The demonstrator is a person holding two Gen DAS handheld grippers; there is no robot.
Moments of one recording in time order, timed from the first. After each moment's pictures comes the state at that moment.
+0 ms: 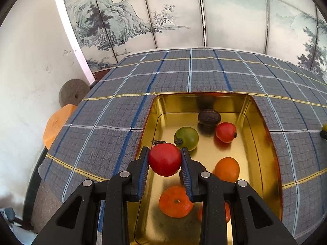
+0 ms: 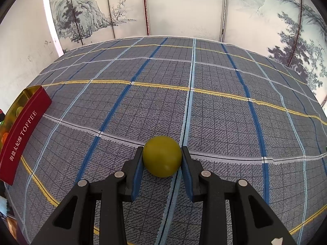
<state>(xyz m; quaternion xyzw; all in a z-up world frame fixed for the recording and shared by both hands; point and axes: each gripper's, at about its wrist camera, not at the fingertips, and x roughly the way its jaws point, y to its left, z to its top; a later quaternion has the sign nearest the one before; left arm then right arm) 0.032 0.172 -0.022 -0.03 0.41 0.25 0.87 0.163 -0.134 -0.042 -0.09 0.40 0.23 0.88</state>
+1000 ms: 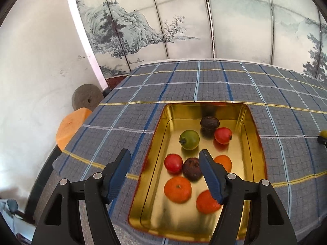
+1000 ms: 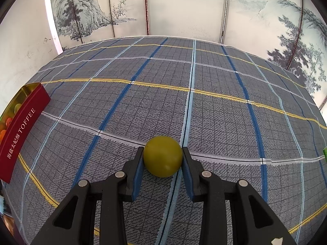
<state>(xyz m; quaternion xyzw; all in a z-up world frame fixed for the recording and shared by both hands) -0.001 0.143 0.008 -0.02 0.37 0.30 0.88 0.162 -0.132 -0.041 -0.11 0.40 0.22 0.88</state>
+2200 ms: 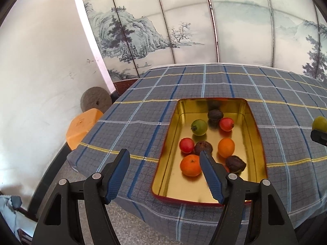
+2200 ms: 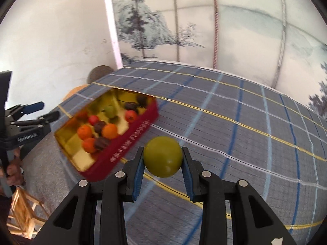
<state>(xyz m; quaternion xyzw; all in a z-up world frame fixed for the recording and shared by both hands) -0.059 0.127 0.020 -0.01 0.36 0.32 0.88 0.021 -0.024 0.040 -0.13 0.32 0.40 0.85</state>
